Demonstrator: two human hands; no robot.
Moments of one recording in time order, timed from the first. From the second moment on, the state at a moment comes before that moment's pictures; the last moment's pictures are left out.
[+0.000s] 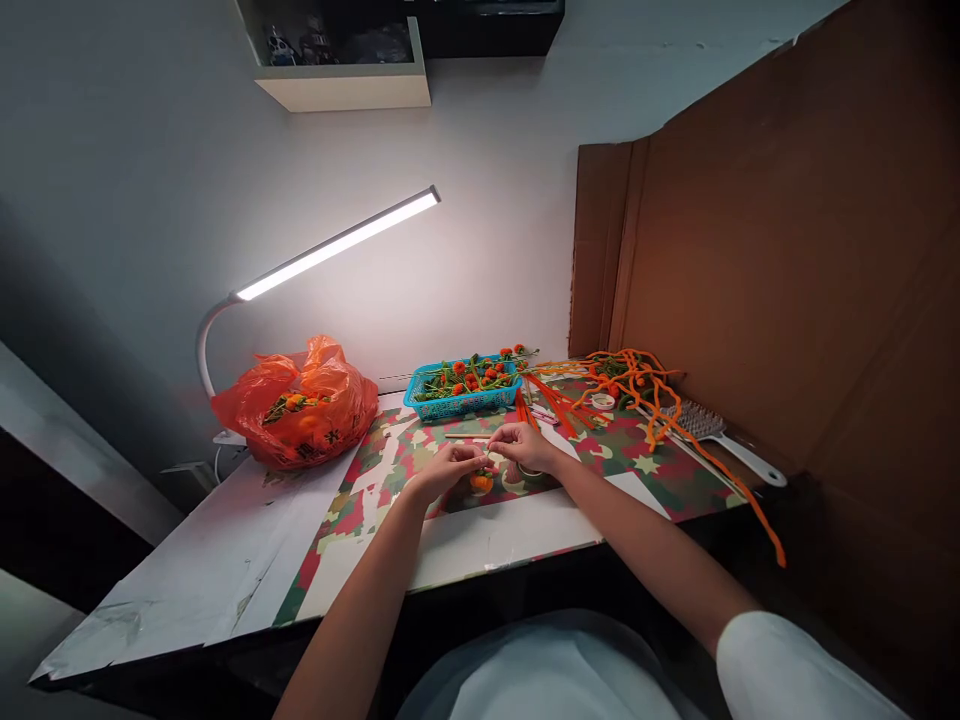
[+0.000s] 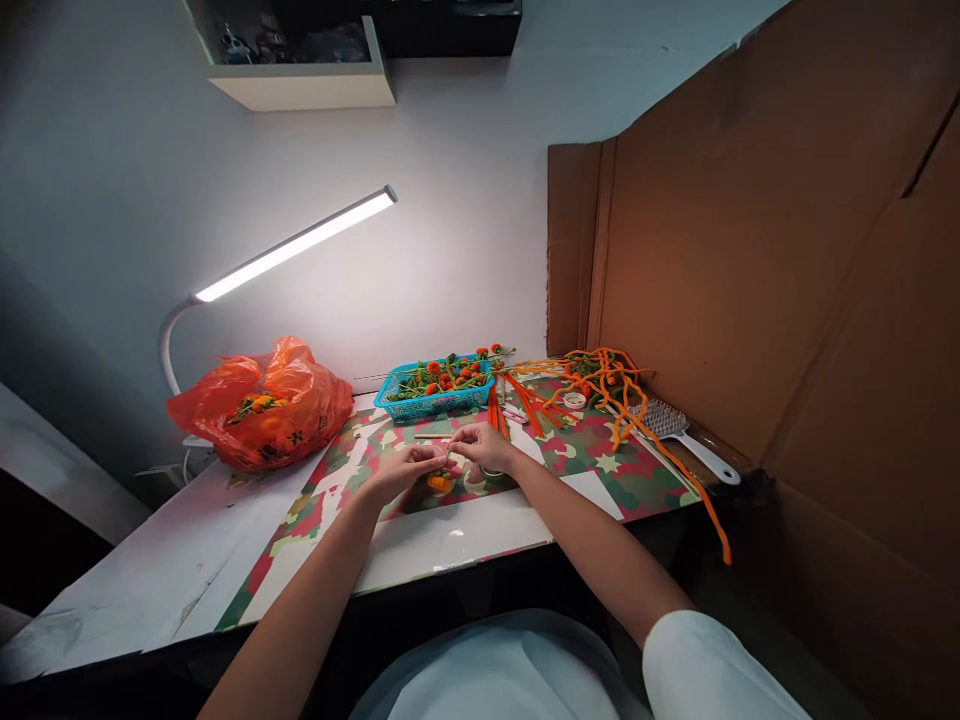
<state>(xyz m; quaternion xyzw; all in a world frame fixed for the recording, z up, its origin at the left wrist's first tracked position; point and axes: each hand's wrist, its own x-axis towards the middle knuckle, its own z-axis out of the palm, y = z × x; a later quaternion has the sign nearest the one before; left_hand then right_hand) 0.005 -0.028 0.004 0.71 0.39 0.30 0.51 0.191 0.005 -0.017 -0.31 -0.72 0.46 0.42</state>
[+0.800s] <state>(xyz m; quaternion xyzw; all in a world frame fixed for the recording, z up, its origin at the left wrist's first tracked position) 0.018 -0.028 0.000 0.72 0.48 0.42 0.27 0.186 0.000 -0.010 -0.30 -0.64 0.55 0.44</state>
